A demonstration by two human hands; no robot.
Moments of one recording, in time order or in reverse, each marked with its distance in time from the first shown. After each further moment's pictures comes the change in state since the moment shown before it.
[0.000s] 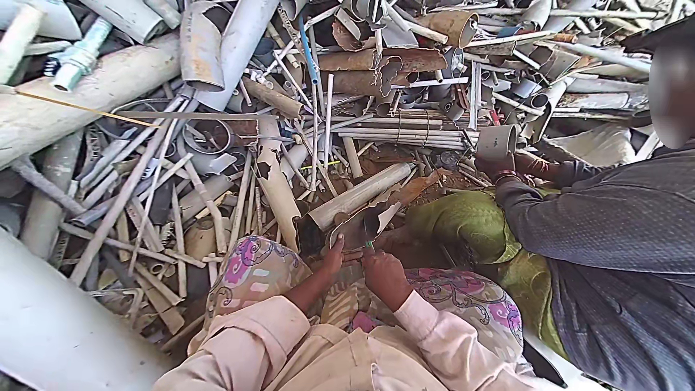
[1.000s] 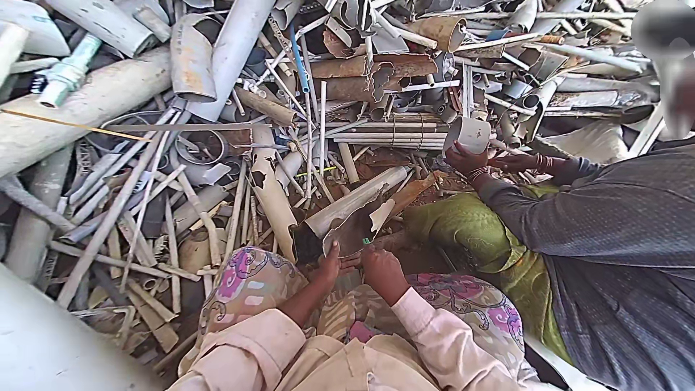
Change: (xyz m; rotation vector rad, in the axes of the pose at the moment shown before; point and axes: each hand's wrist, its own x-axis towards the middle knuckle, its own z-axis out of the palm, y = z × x) left_hand 0.009 -0.001 0.003 -0.055 0.030 0.000; right_hand 0.018 0.012 -0.008 0.113 0.064 0.021
